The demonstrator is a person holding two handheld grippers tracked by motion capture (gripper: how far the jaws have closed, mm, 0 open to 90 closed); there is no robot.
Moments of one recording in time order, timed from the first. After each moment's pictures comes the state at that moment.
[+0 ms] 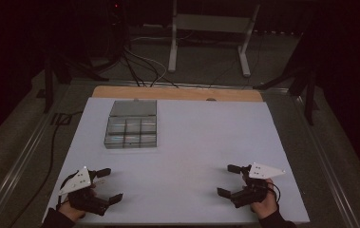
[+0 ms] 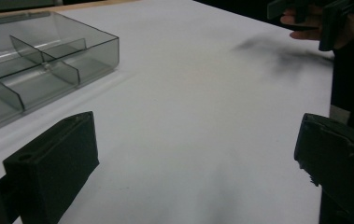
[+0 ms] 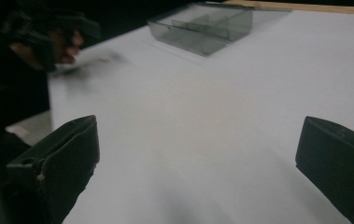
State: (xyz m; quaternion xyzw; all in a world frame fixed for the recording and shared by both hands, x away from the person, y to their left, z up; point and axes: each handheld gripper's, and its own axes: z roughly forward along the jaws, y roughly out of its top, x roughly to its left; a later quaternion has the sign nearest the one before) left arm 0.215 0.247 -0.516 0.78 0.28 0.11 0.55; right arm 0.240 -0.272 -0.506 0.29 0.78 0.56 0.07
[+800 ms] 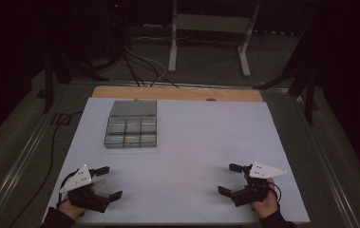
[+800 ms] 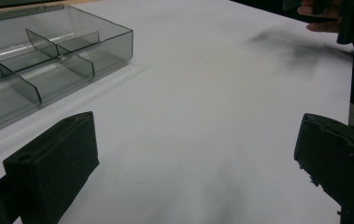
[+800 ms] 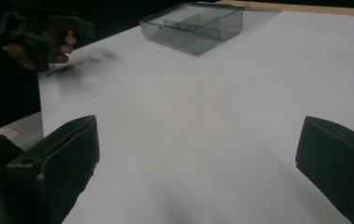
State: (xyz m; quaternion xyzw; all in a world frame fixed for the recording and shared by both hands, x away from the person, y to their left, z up) left arm 0.220 0.247 -0.518 0.79 0.29 0.11 0.53; right arm 0.241 -0.274 -0.506 0.30 0.77 0.55 0.07
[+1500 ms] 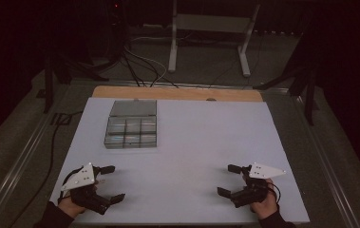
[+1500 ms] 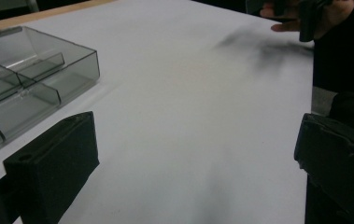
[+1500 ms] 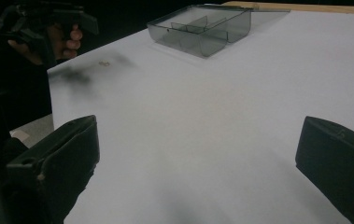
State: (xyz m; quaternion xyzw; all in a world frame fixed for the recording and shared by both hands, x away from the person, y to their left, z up) left arm 0.224 0.239 -0.497 0.80 0.23 0.09 0.54; right arm 0.240 -0.272 -0.506 0.29 0.77 0.56 0.06
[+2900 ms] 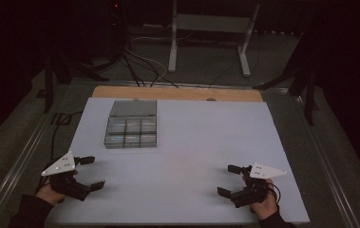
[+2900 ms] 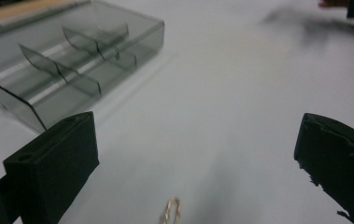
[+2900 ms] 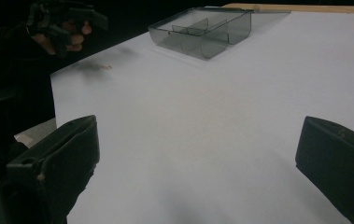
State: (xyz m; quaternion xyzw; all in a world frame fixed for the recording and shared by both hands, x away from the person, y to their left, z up) left arm 0.252 0.299 -0.501 0.83 0.26 0.09 0.49; right arm 0.239 -0.272 -0.507 0.30 0.77 0.57 0.05
